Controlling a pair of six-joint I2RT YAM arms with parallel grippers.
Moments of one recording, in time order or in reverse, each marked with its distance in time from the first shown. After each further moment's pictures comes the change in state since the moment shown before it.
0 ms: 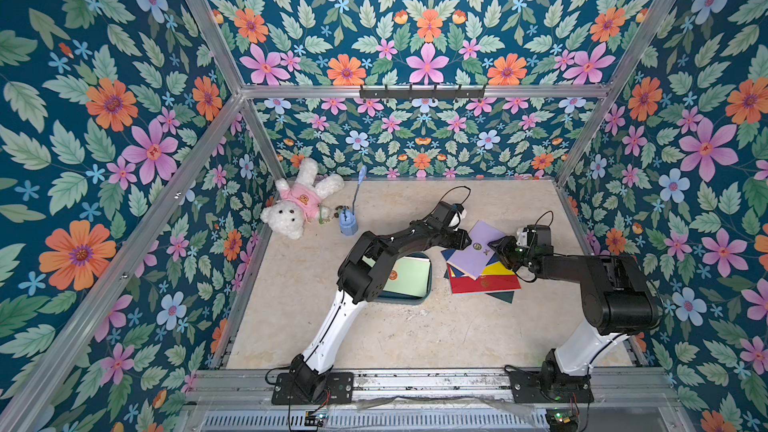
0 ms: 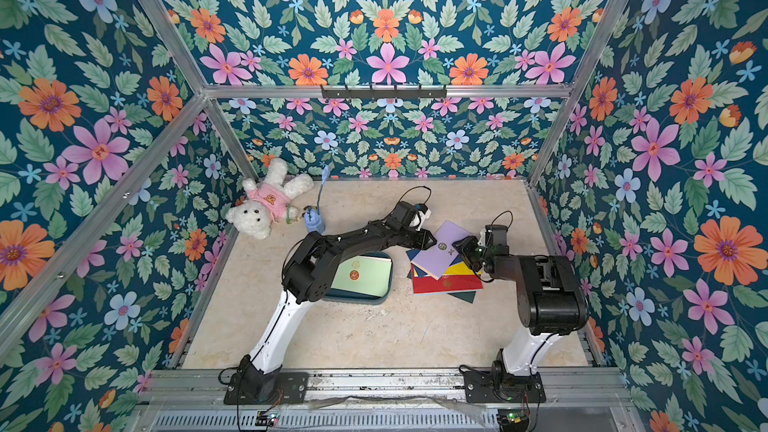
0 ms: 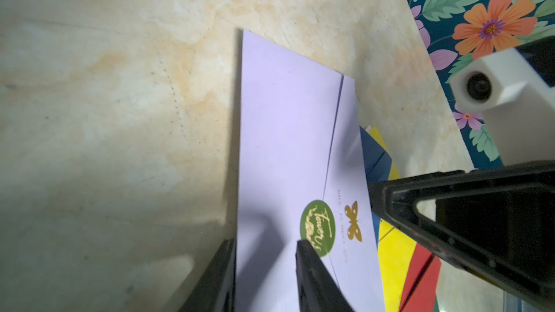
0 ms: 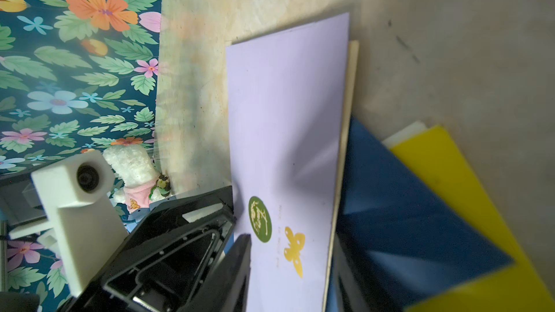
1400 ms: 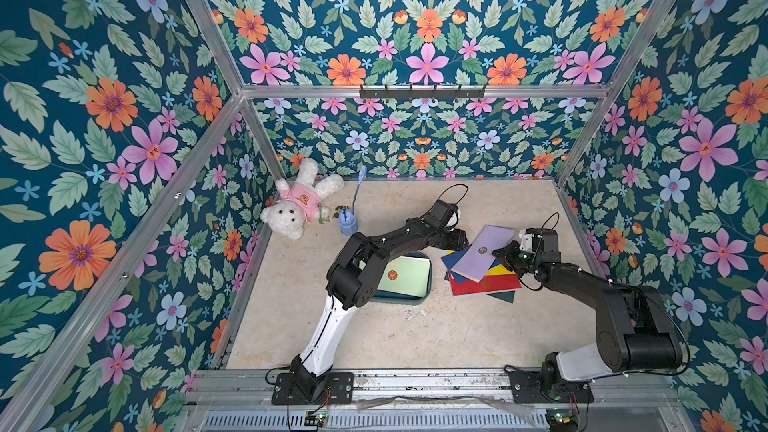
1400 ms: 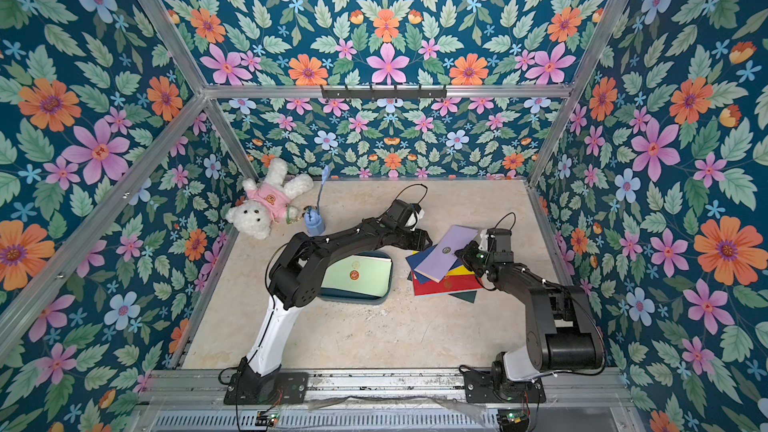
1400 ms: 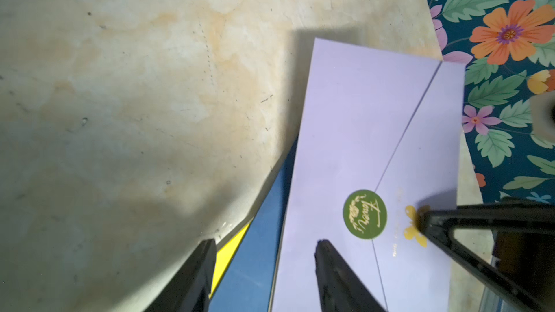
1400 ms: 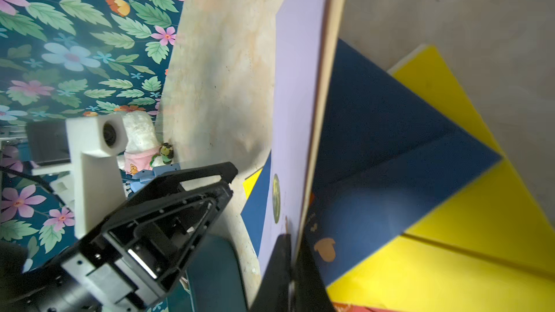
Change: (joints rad) left arm -0.011 -0.151 -0.094 -0.097 -0.070 -0.063; right arm 0.023 -0.262 -0.106 -0.150 0.008 -0.082
